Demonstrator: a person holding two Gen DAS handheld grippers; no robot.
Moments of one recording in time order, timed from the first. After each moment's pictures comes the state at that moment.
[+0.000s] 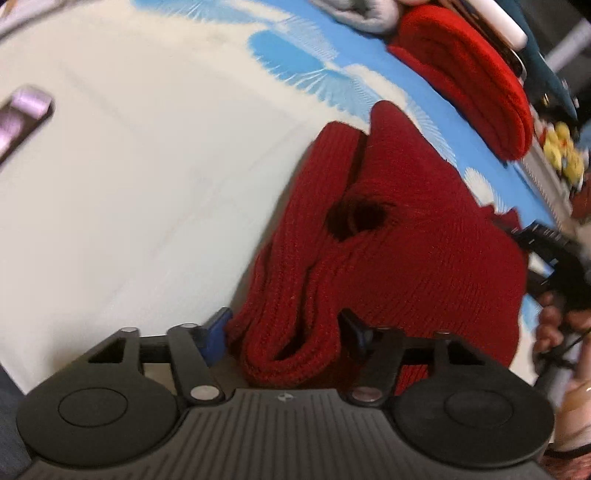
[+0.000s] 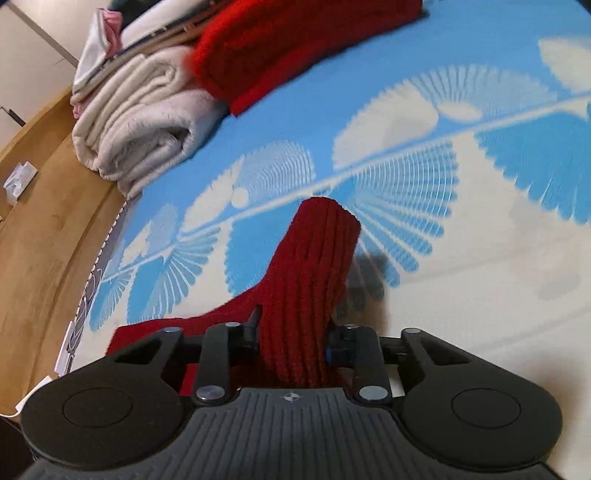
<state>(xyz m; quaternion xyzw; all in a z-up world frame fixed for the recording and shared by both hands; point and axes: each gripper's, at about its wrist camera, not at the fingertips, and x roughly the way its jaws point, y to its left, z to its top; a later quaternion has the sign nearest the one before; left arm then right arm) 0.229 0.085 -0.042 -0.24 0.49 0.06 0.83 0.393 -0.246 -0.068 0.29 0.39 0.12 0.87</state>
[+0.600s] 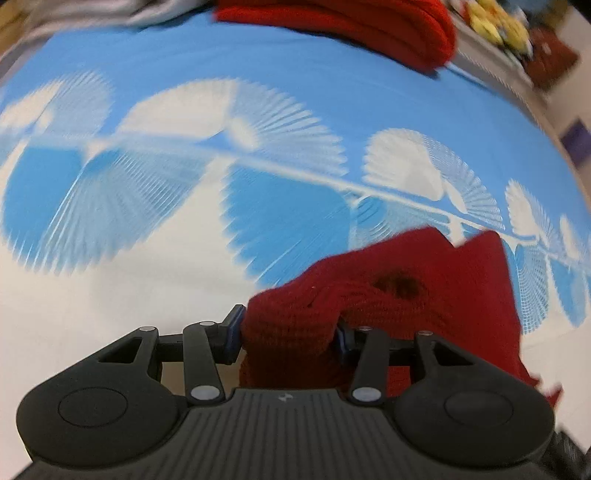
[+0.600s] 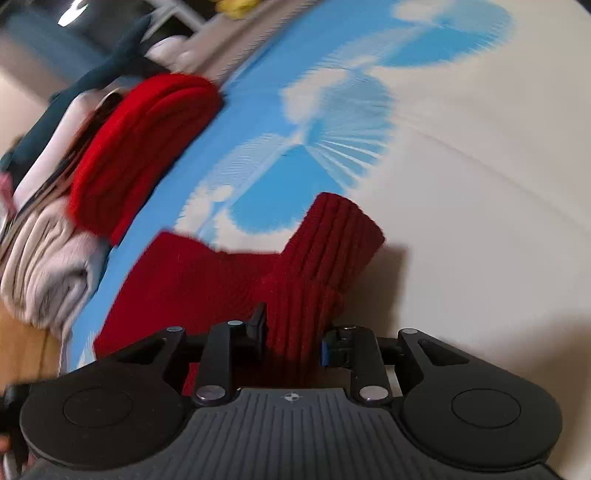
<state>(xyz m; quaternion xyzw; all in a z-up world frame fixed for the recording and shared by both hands) 0.481 -0.067 -0.006 -0.03 0.55 -0.08 0.83 0.246 -0.373 -0.095 0.45 0.33 -0.13 0.82</state>
